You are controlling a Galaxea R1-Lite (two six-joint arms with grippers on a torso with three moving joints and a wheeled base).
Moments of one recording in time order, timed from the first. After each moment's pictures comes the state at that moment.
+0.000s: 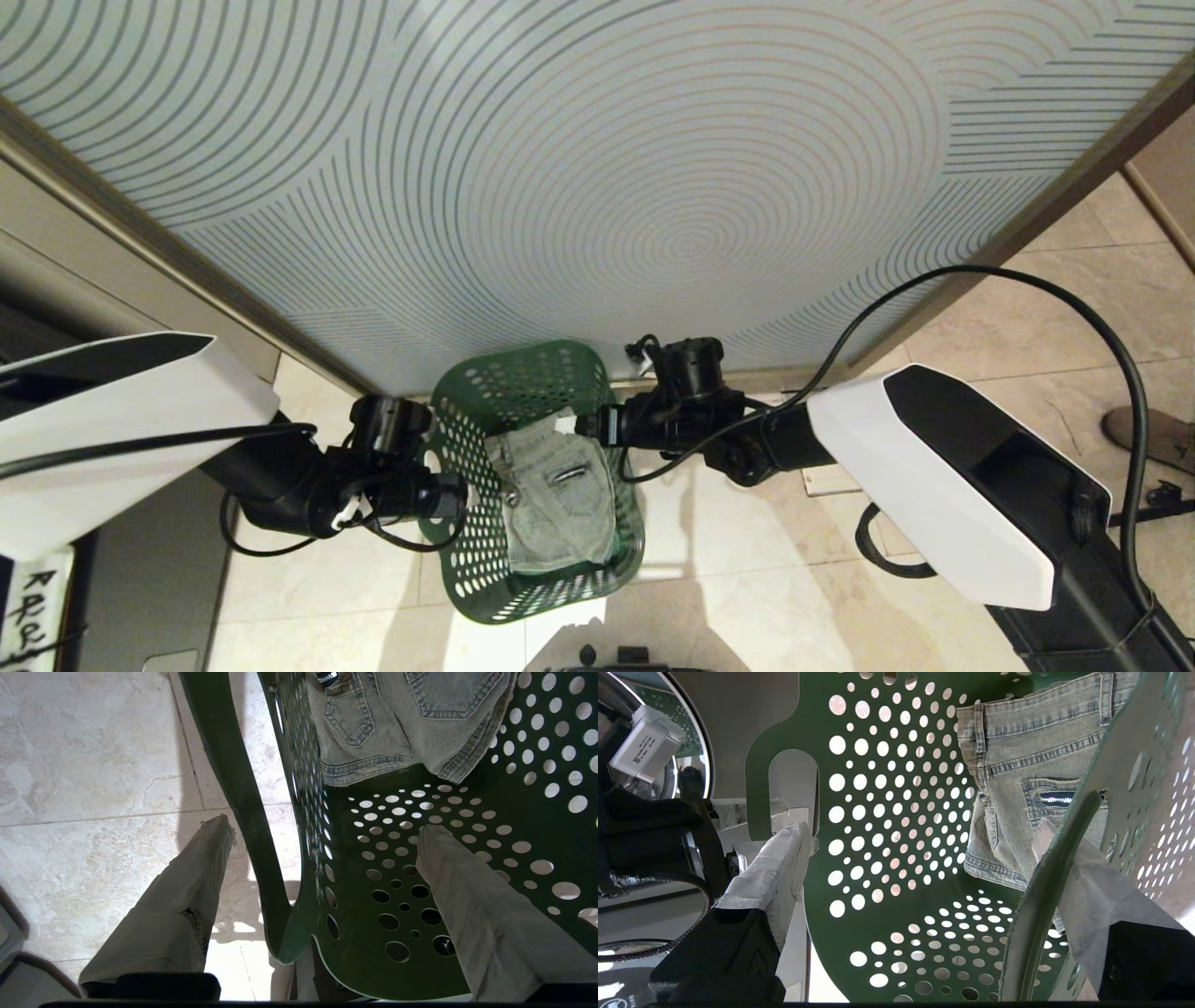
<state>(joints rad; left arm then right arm) -0.22 2.23 -0.98 -0.45 0.05 -0.15 0.52 2.58 -1.81 -0.42 0.40 0.39</state>
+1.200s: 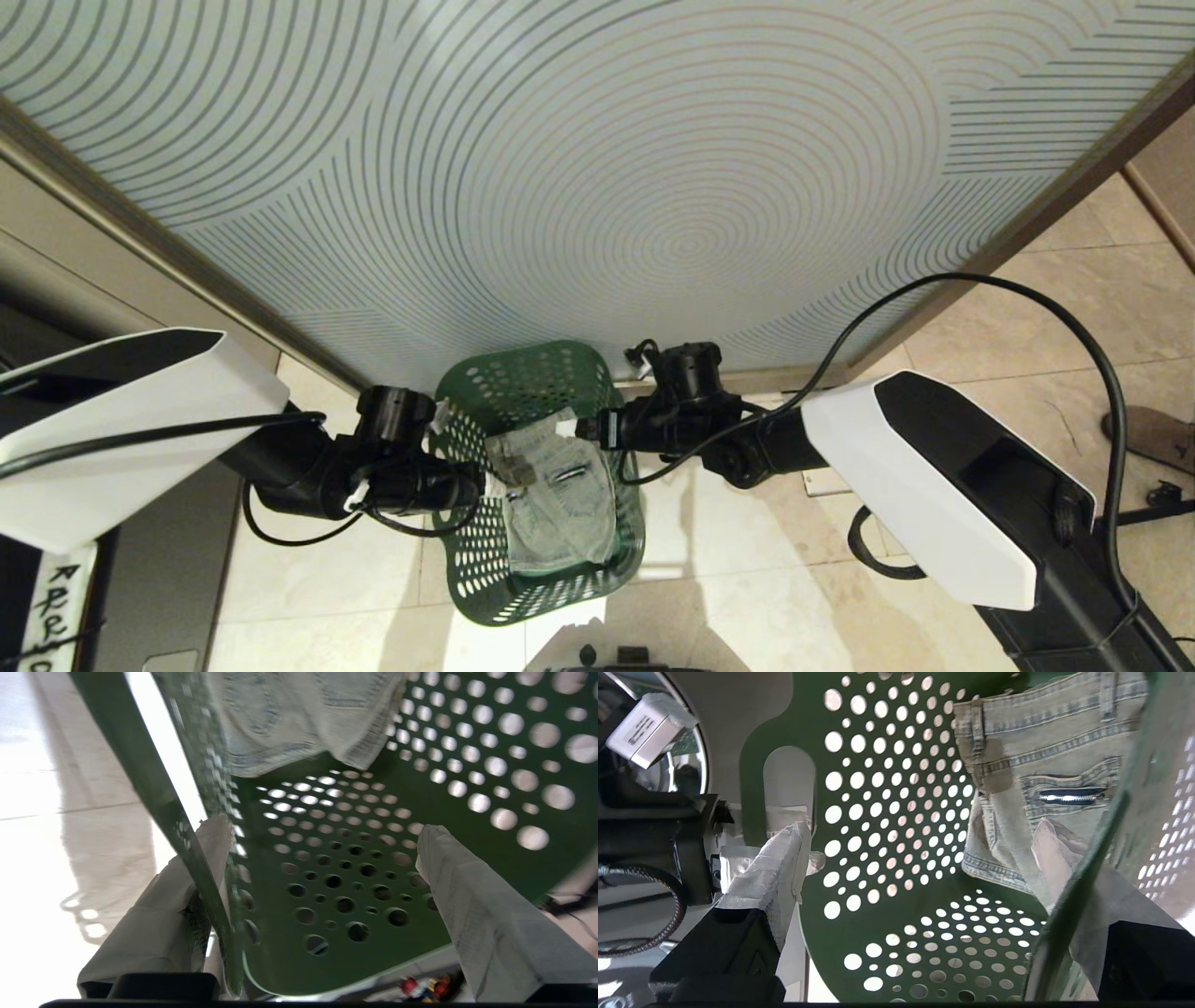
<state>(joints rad) -0.22 2.26 -1.07 -0.38 -0.22 -0.24 0.52 2.61 -1.84 -0.42 0.41 0.39</state>
